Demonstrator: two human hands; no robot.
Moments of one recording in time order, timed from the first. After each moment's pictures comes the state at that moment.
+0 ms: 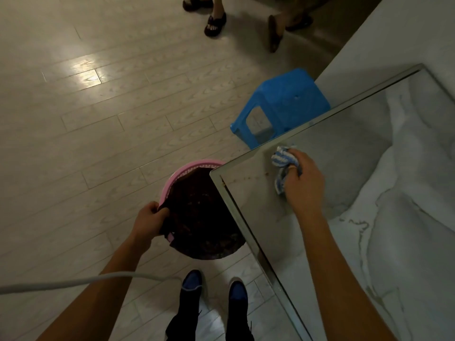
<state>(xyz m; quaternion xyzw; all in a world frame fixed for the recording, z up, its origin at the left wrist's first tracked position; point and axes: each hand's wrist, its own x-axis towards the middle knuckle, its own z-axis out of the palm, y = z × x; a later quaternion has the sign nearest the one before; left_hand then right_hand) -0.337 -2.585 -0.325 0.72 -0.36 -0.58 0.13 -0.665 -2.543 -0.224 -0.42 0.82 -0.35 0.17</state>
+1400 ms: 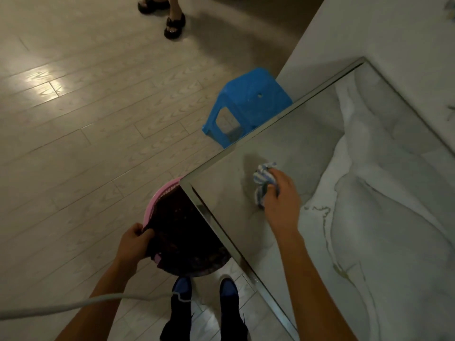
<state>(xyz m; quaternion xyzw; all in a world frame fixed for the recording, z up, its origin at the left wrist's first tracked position) -0.351 -2.560 -0.322 0.72 -0.36 -0.59 0.09 -0.668 -2.491 -0.219 -0.37 0.86 -0.32 0.15</state>
